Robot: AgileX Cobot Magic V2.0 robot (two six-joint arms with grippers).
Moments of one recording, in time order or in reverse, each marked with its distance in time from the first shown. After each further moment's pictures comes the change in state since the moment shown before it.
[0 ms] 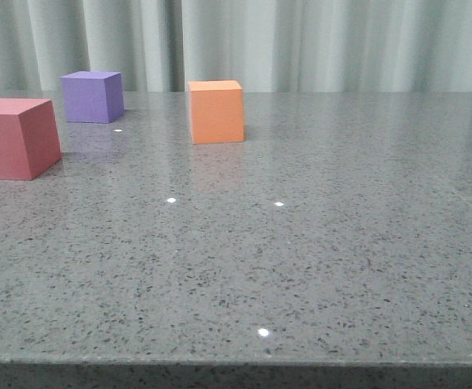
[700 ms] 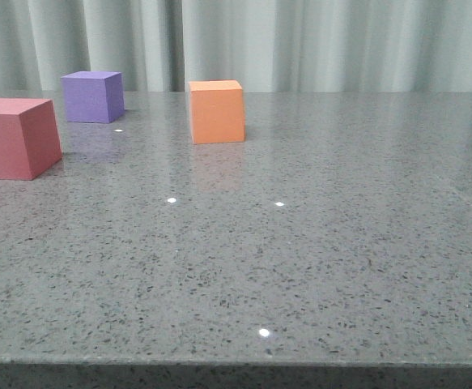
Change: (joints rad) left arm 0.000 0.000 0.000 0.000 0.000 0.000; right arm 0.000 -0.038 0.060 -0.074 -0.125 -0.004
